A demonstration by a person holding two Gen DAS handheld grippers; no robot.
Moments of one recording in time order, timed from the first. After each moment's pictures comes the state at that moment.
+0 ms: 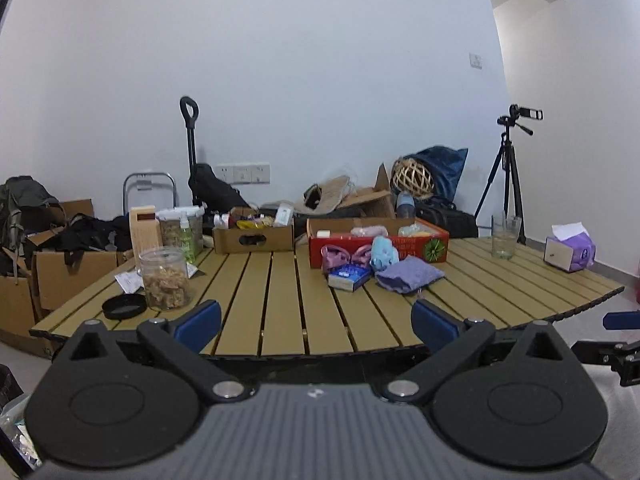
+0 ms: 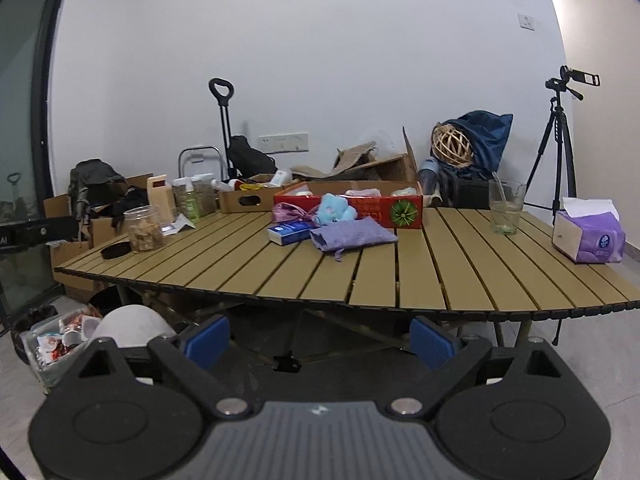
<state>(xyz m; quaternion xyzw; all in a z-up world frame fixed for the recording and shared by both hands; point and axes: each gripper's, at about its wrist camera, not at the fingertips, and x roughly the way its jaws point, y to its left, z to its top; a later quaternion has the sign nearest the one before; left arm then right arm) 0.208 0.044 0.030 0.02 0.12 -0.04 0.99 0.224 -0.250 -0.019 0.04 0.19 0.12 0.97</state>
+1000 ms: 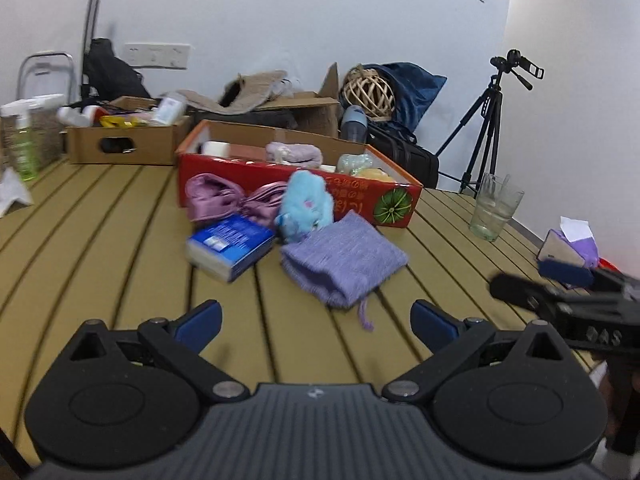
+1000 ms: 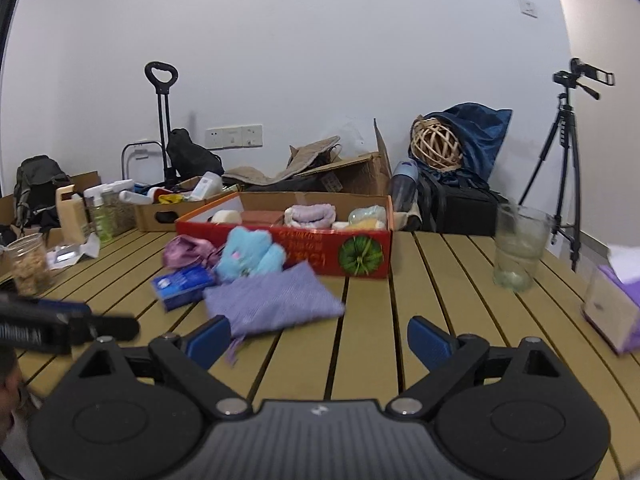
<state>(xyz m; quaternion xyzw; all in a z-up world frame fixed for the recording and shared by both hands) 0.498 -0.047 -0.016 -0.06 0.27 -0.14 0.95 0.501 -0.280 -0.014 0.01 0.20 0.09 0.98</state>
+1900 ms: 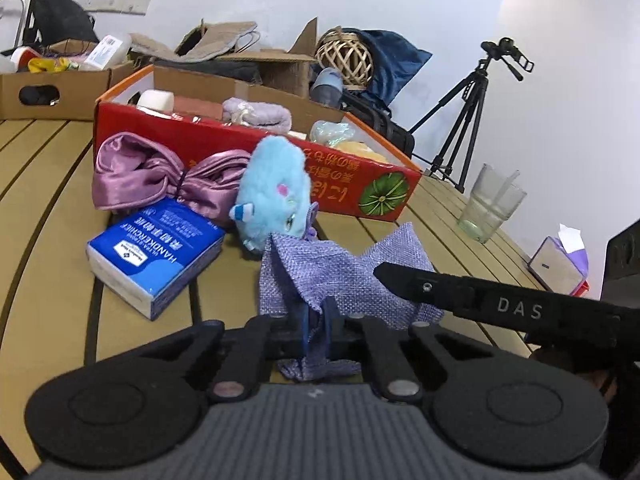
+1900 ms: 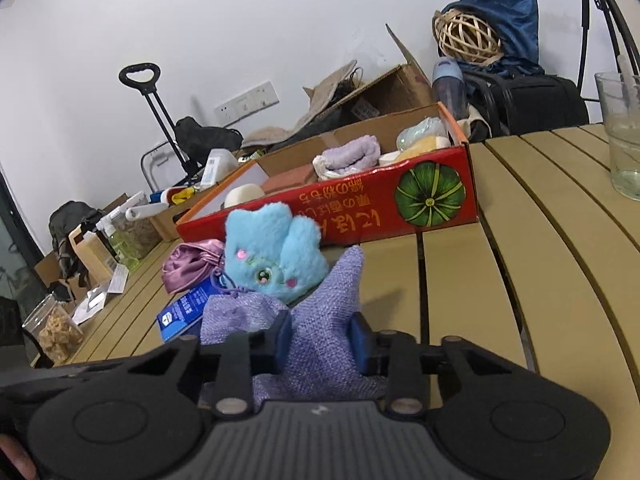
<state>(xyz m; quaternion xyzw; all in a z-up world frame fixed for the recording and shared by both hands) 0.588 -0.059 -0.054 -0.11 0.31 -0.22 0.92 0.622 -0.269 -0.068 0.17 0.29 0.17 0.92</state>
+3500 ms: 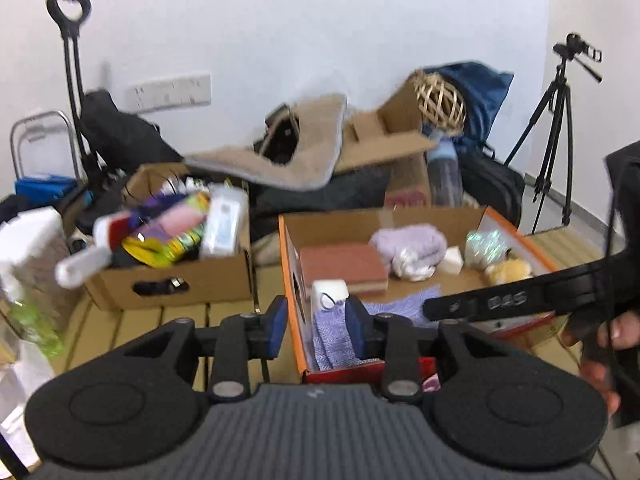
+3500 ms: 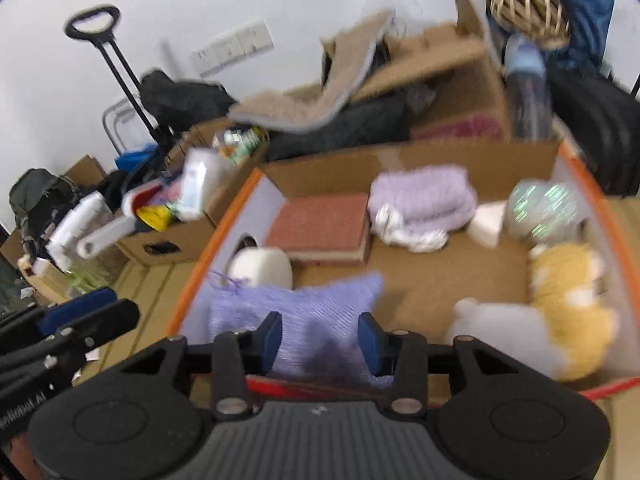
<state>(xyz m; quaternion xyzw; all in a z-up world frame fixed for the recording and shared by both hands) 0.713 0.031 0.075 0.03 0.28 -0.10 0.96 0.812 -0.170 0.019 0.13 0.40 0.15 0.89</state>
